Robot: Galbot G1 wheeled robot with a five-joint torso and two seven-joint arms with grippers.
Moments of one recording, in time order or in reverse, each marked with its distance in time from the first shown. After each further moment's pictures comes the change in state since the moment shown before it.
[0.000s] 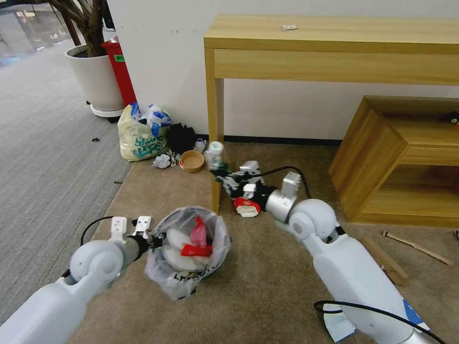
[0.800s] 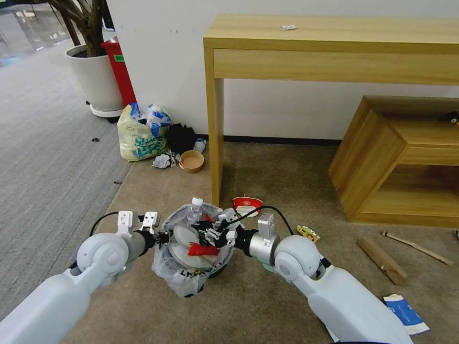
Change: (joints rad) left arm 0.048 0.032 -0.071 -0.032 -0.053 0.000 -0.017; right arm -0.117 -0.108 -0.091 0.010 -0.083 -0.017 0.071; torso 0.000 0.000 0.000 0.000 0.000
